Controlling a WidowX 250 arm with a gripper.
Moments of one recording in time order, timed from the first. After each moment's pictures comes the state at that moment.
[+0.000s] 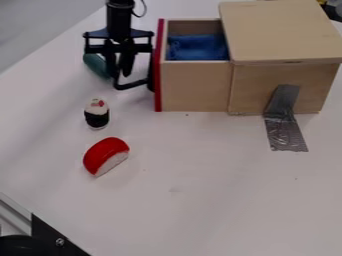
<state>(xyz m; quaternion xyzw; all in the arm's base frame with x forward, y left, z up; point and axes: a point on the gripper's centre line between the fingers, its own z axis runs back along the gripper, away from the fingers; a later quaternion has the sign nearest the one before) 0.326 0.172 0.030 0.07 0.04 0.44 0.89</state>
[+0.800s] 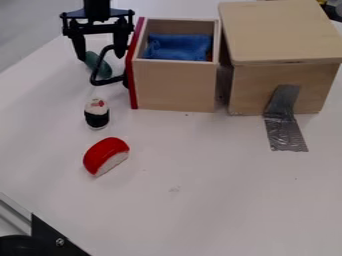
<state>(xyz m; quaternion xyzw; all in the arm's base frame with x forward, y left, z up) 0.325 0.172 0.060 0.05 0.04 0.44 0.89</state>
